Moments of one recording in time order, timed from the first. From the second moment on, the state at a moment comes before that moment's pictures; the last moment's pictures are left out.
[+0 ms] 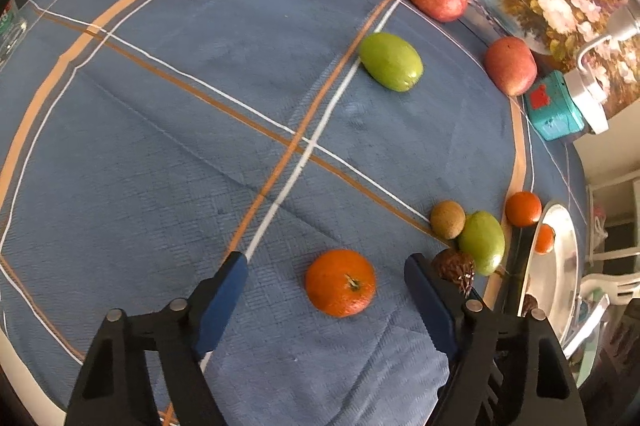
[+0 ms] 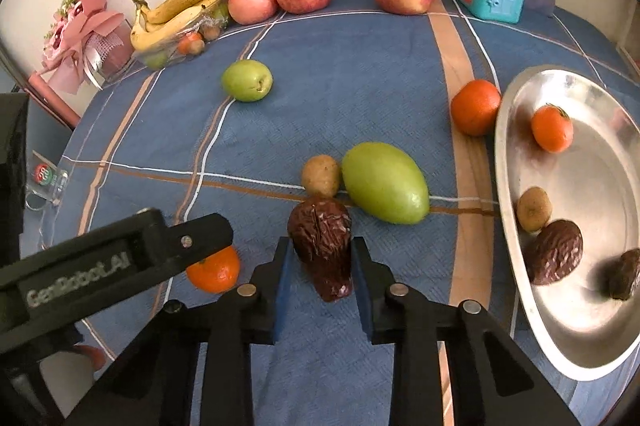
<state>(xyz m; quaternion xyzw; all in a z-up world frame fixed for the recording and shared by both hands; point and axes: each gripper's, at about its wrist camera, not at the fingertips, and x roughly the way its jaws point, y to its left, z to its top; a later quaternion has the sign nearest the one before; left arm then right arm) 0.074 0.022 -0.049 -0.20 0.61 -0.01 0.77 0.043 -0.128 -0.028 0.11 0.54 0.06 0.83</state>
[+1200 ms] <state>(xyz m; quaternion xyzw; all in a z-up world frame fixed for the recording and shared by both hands) 0.064 0.036 0.004 -0.21 0.55 -0.03 0.81 0.016 -0.161 0.014 0.16 0.52 0.03 0.84</state>
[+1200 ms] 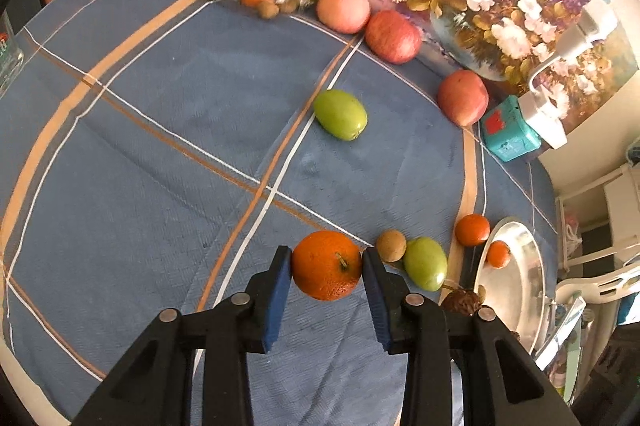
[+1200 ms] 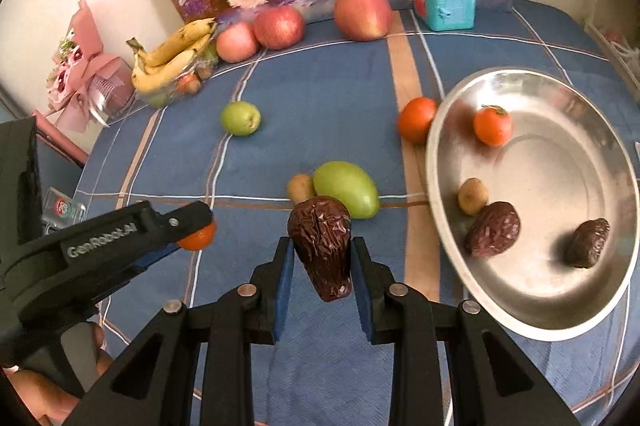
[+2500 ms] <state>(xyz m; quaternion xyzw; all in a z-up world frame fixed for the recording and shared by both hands) 0.097 -0.193 -0.006 -0.05 0.56 -0.21 0.80 0.015 -0.335 -0.002 0.27 0.50 -0.19 0.80</state>
